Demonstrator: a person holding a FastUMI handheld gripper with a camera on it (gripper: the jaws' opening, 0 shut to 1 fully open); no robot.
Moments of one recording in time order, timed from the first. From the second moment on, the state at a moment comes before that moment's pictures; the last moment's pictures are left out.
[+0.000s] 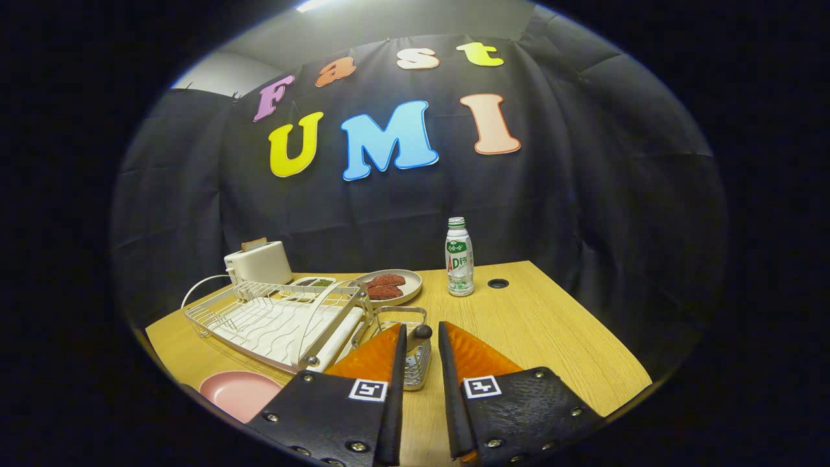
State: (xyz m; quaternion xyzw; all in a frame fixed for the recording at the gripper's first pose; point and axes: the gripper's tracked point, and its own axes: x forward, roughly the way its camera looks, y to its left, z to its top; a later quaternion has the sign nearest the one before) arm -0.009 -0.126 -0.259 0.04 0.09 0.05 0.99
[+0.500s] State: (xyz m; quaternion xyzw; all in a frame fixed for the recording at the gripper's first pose) arm 0.018 -0.114 -0.262 0.09 0.09 0.04 0.99
